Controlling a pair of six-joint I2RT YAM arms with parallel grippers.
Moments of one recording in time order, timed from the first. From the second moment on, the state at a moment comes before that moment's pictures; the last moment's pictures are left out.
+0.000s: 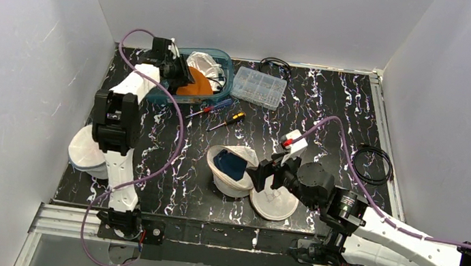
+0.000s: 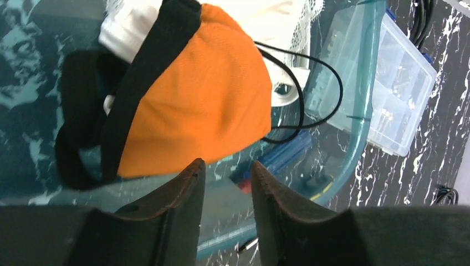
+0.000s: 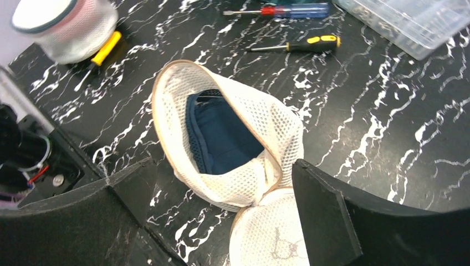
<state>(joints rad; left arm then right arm) -0.07 2.08 1.68 -0.41 0.29 -0.44 1.17 0.76 0.66 -0.18 0.32 0.29</state>
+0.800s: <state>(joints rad) -0.40 0.92 0.71 -0.41 0.36 -0.65 1.21 1.24 0.81 -0.16 0.26 0.45</state>
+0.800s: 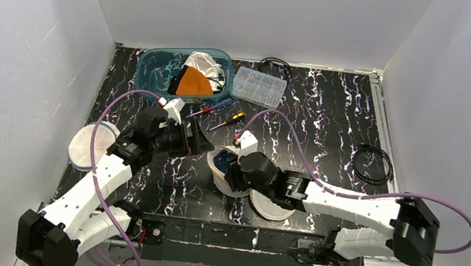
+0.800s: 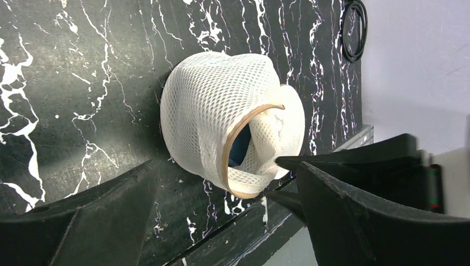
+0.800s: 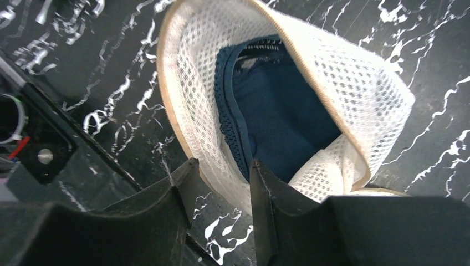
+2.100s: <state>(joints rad) -0.59 1.04 0.63 -0.45 0.21 -0.64 1.32 1.25 0.80 -0.14 0.48 0.62</state>
